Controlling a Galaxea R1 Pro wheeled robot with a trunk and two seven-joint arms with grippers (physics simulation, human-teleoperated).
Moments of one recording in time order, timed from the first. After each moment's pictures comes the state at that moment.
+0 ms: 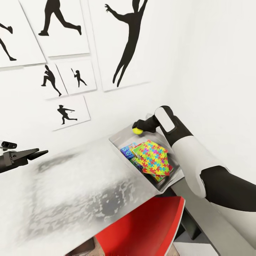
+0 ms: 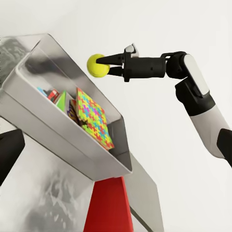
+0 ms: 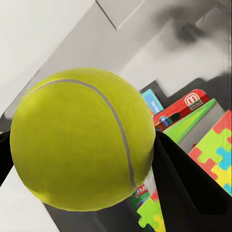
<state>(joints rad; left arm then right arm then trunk) -0.62 0.58 0.40 -1.22 0.37 1.03 -1.57 -1.39 0.13 0.21 -0.65 -0.84 1.01 -0.44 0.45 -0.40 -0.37</state>
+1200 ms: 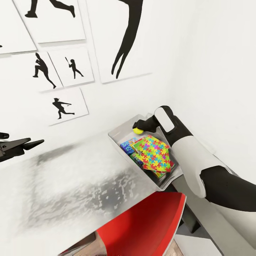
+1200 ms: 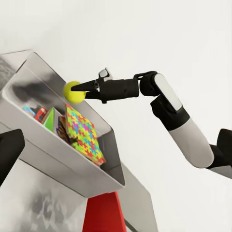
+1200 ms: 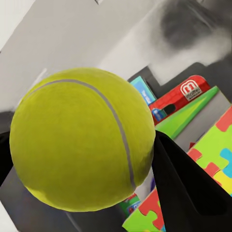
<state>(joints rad) -0.68 0.59 0.40 -1.24 0.46 1.04 -1.57 -1.39 0.13 0.21 -0.65 -0.83 1.01 -0.44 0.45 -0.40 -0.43</state>
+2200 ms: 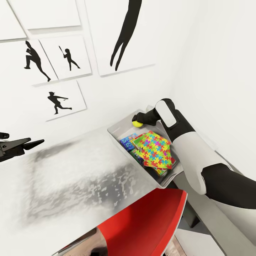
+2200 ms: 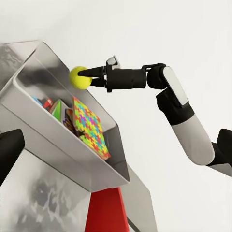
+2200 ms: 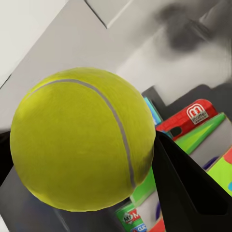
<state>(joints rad) -0.69 0.59 0.39 -1.24 0.46 1.04 -1.57 -1.42 0.13 0.21 -0.72 -0.83 1.01 -0.44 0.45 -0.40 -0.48</state>
